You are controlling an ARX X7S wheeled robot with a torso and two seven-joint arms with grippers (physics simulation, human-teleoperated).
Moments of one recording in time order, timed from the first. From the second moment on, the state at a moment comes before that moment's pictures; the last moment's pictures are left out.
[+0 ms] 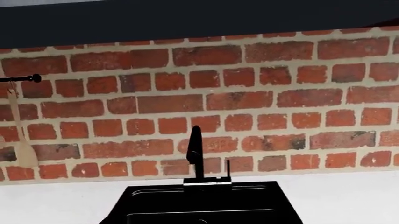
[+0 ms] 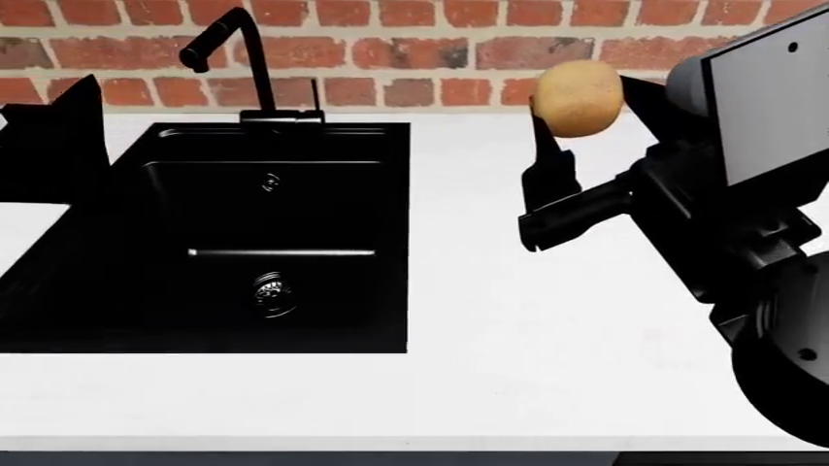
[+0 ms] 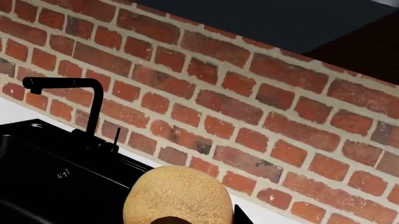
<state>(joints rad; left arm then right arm) -0.97 -0.96 -0.15 0.65 -1.90 -1.12 -1.08 1.26 0.89 -0.61 -0.68 1.49 0.87 0.86</state>
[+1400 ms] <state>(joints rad) -0.97 -0.97 -0.13 0.65 -1.89 -1.09 -1.07 1.27 0.90 -0.62 -0.69 1.45 0.87 0.84</state>
